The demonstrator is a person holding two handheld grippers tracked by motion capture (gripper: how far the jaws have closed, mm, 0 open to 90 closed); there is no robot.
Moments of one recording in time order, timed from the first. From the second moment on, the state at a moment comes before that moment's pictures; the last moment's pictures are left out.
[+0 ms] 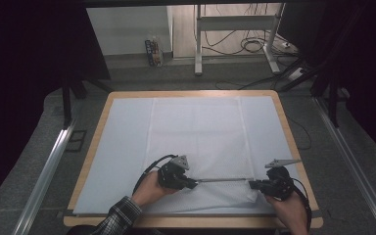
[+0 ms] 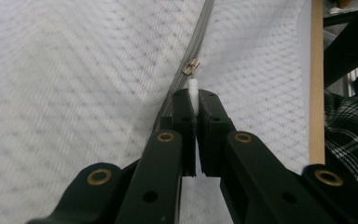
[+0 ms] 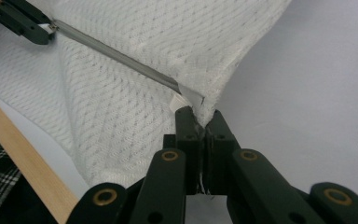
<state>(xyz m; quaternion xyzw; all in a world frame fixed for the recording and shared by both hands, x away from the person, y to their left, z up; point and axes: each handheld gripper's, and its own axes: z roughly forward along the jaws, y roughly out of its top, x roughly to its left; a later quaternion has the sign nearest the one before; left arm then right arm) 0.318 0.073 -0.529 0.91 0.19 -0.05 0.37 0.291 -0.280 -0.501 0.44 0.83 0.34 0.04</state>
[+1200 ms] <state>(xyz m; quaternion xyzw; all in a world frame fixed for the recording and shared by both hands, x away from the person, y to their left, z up) 0.305 0.119 -0.527 0.90 0.23 -0.05 0.36 0.289 -0.283 -0.501 0.44 0.83 0.34 0.03</state>
